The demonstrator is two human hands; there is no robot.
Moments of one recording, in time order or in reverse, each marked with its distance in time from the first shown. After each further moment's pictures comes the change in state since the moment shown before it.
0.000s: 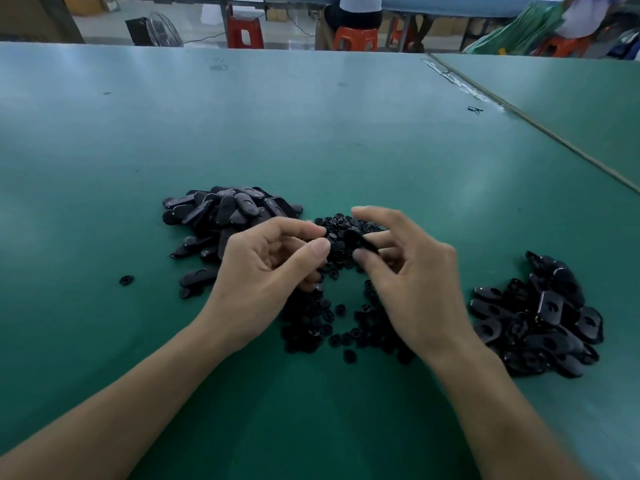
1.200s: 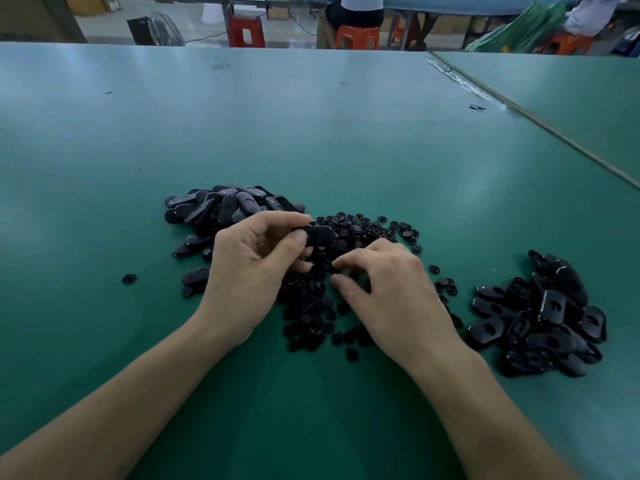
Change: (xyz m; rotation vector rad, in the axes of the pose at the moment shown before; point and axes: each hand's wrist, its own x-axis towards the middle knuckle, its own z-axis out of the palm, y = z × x) left_hand 0.008 -0.007 -0.002 -0.086 0.126 0.023; right_hand -0.007 -0.005 0.009 -0.425 -0.261 0.027
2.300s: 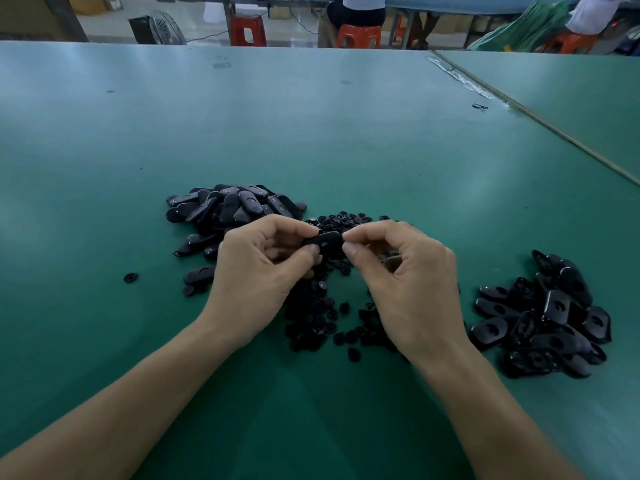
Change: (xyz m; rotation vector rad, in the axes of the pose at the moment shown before) left_hand -0.004 -0.001 -0.003 0.132 -0.044 -0.004; right_hand 0.000 -0.006 -0.002 0.475 0.338 -0.038
